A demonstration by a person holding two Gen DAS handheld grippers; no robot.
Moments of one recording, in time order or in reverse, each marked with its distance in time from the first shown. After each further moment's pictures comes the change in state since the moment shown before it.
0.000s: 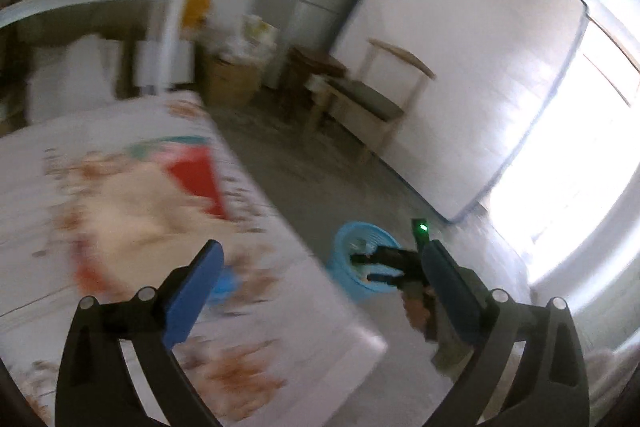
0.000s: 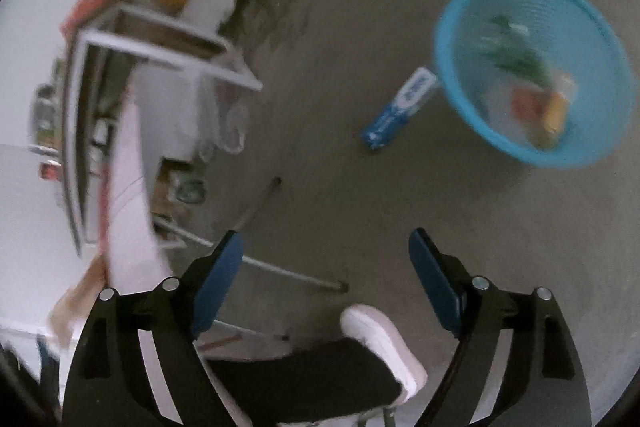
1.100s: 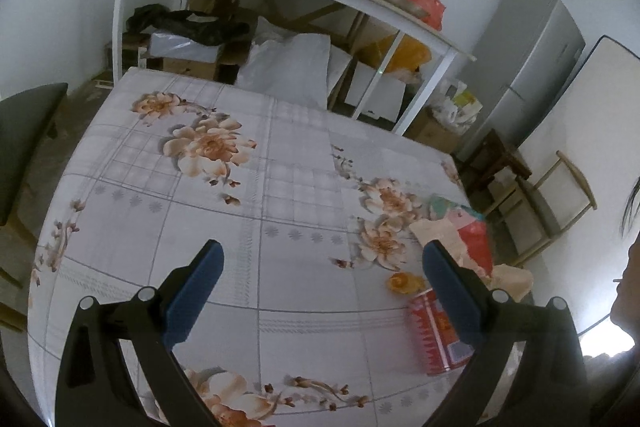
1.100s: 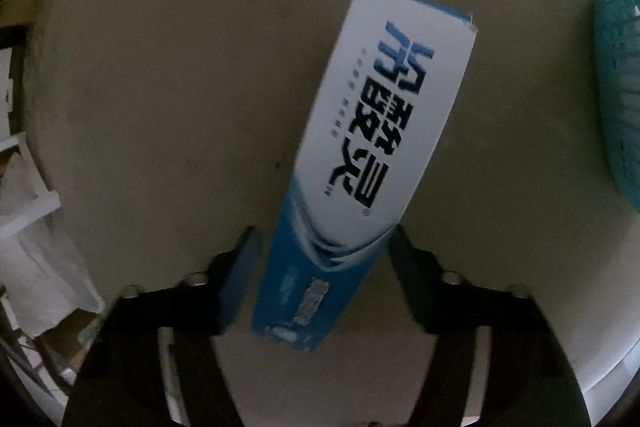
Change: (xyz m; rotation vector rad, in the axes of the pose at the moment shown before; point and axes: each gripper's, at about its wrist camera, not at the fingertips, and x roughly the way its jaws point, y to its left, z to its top) left arm -0.104 0.221 -0.026 -0.422 -0.149 0.524; right arm 0.344 -0.165 0.156 0.550 0.148 -0.390
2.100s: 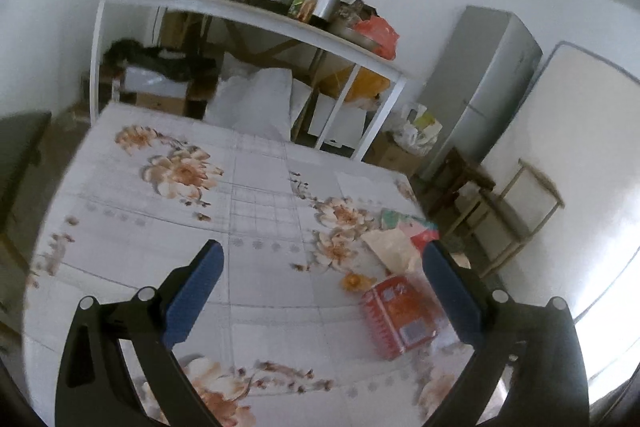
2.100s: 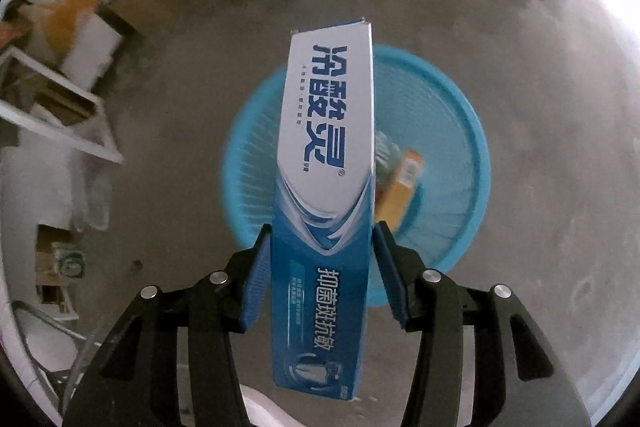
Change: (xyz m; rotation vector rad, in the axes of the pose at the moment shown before) left arm -0.060 -0.020 -0.023 0.074 -0.136 -0.119; right arm -0.350 -0.264 -0.089 -0.346 -0.436 -0.006
